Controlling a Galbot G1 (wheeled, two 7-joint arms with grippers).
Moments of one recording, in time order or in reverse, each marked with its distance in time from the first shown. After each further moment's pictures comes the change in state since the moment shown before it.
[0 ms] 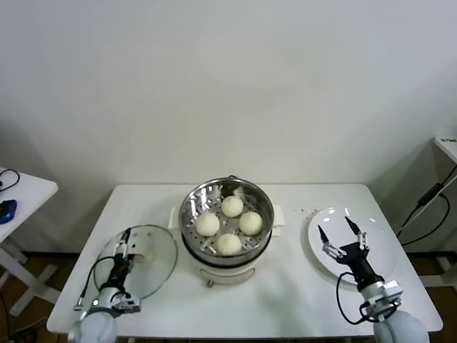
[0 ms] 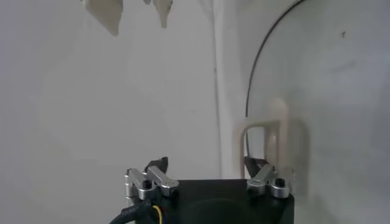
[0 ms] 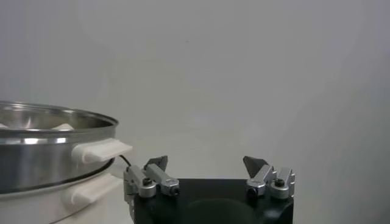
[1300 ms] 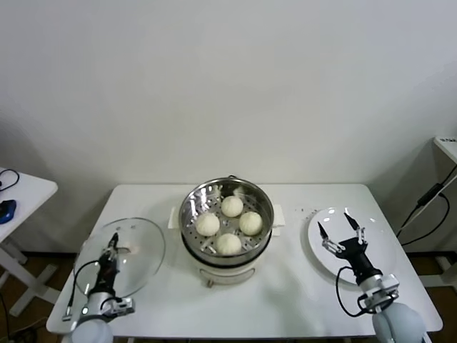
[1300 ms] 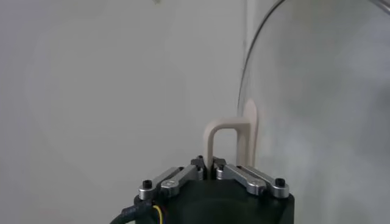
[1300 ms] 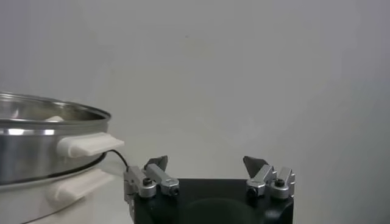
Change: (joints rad) left arm 0.092 0.006 -0.004 -0.146 -0.085 0.142 -0.052; right arm 0.065 -0.029 -0.027 -0.059 -0.010 0.004 0.008
